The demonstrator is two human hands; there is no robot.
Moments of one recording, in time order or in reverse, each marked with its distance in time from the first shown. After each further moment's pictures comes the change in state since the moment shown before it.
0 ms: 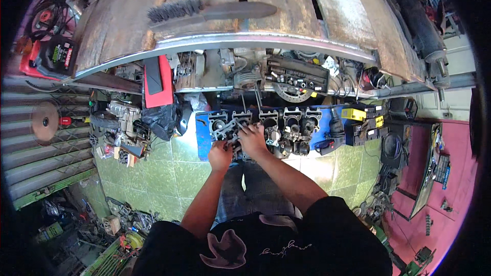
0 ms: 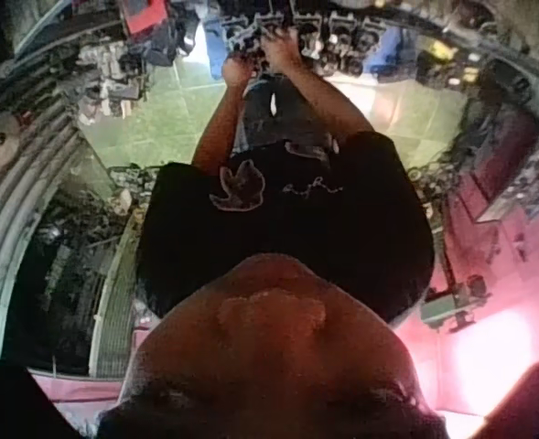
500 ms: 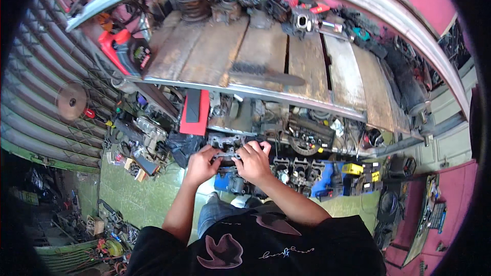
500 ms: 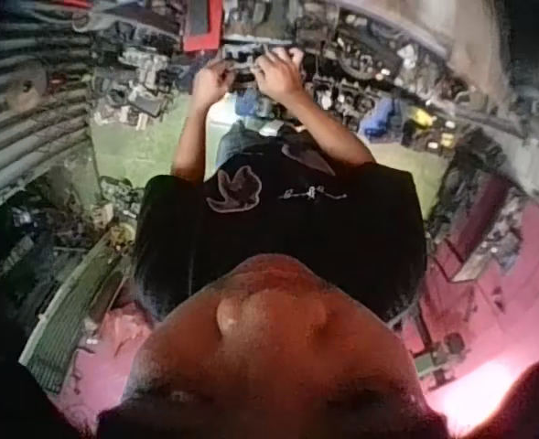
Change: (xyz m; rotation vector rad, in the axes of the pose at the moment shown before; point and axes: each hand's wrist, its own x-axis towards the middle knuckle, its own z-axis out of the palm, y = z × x) left_hand 0.044 0.092 -0.294 -0.050 0.011 0.398; right_hand 0.075 -0.151 -0.214 0.168 0.266 -0.226
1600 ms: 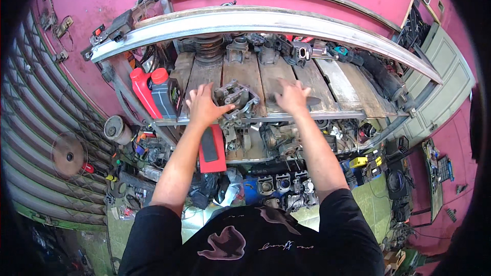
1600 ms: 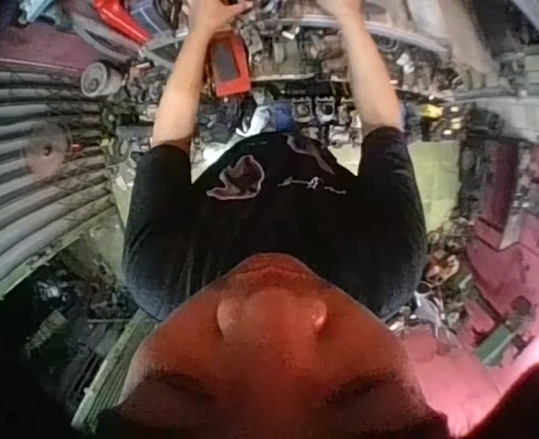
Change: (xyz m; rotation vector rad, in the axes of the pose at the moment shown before) left_hand 0.223 -0.076 -0.189 0.274 0.385 0.165; right_hand 0.251 -0.018 -0.071 -0.484 0.139 0.504
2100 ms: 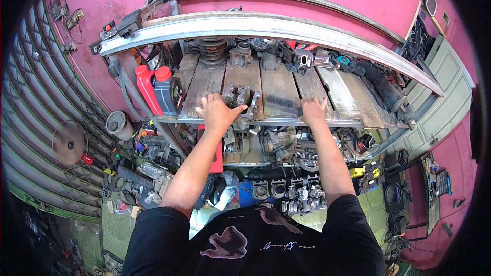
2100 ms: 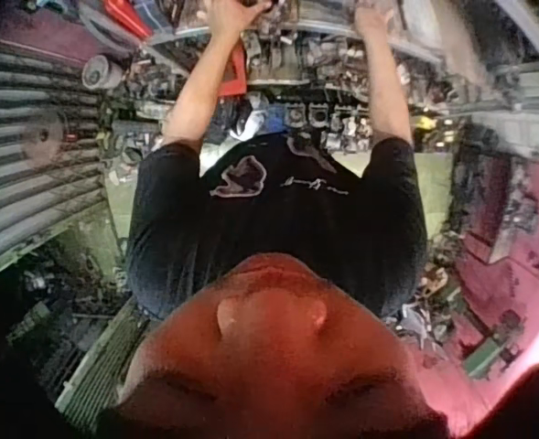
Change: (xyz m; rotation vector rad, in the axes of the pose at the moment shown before) left_hand -0.018 0.060 0.020 0.118 -0.052 -0.244; right_hand -0.012 0.103 -0.002 -0.341 -0.270 -0.010
